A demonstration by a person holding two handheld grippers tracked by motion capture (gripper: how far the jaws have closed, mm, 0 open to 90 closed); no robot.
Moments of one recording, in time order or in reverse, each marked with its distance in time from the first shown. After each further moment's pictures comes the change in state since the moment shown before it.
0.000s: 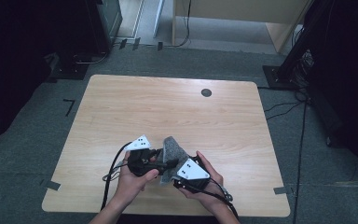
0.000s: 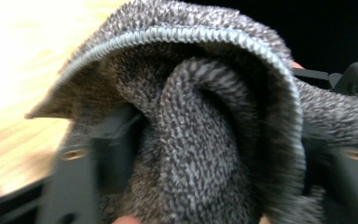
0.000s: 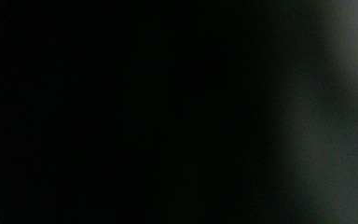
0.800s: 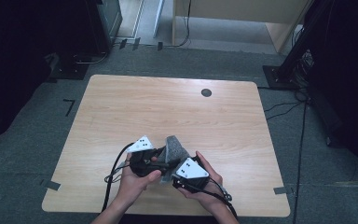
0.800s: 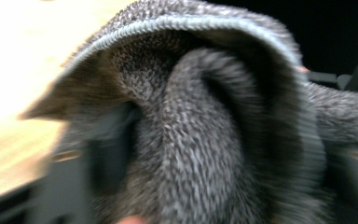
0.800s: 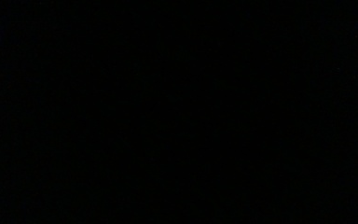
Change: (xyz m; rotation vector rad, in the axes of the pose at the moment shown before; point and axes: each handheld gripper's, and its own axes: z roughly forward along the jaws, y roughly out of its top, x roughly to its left) left arm 0.001 -0.003 0.010 0.005 -0.014 -0.003; right arm -0.001 0.000 0.002 0.016 0.023 0.024
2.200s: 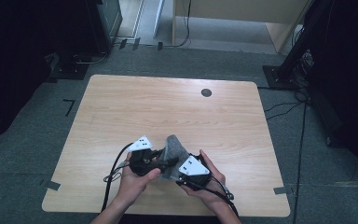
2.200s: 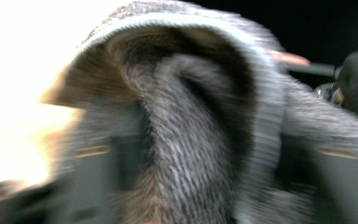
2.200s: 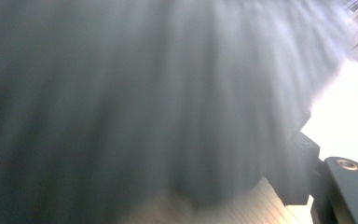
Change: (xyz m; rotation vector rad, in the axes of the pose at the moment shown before) left arm 0.012 0.000 -0.005 -0.004 -0.002 -0.078; right arm -0.009 -0.005 0.002 0.042 -0.041 0.015
